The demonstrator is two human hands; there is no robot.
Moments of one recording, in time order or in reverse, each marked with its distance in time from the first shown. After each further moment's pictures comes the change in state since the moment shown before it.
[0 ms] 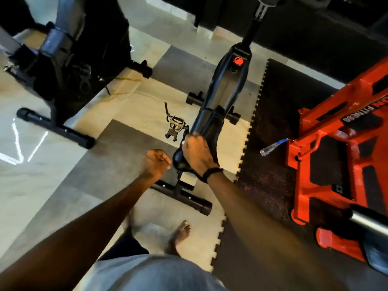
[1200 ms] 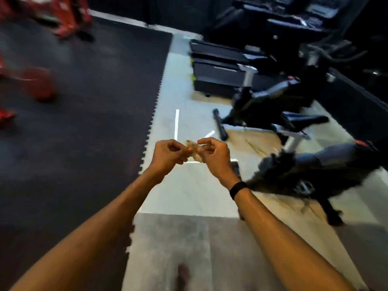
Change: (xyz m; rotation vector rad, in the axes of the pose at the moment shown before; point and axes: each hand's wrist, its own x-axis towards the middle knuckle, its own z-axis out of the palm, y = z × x) left_hand -0.327 -0.184 -0.556 -0.602 1.107 -0.044; right_hand -0.097 -0.678 0.120 0.788 -0.546 -0.840
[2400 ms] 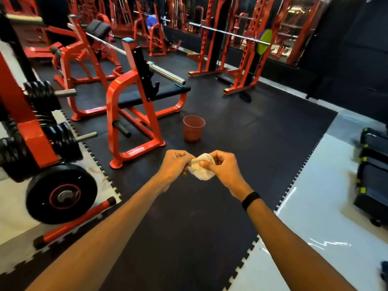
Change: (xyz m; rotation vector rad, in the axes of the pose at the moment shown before) left_hand 0.341 0.046 -0.546 0.050 0.730 -0.033; right_hand 0.439 -0.199 0.561 0.068 -0.814 -0.340
